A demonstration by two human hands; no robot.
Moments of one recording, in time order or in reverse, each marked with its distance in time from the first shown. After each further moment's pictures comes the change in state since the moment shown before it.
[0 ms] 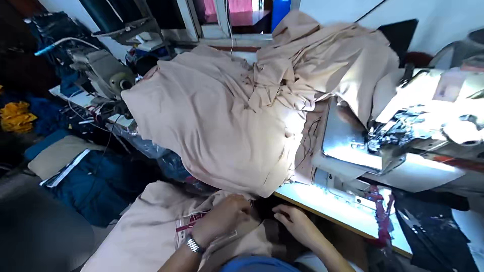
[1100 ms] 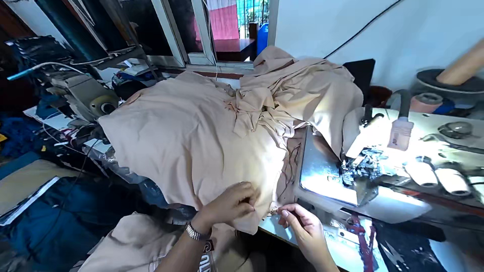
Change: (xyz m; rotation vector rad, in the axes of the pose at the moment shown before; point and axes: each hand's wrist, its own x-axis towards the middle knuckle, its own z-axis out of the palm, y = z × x) left_hand 0.099 0.011 -0.068 -0.231 0.202 0.426; right_hand 0.009 -0.002 -0.054 0.540 0.676 -0.640
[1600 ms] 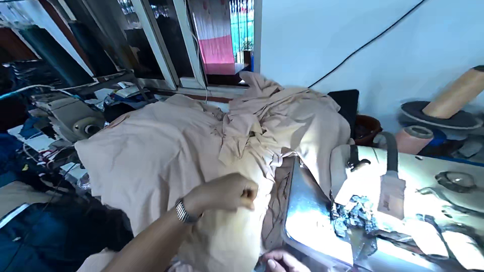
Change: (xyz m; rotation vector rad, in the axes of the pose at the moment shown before) left_hand 0.118 0.041 -0.072 0.245 -0.272 -0.105; right_hand 0.000 -0.015 -0.004 0.165 -0.053 0.193
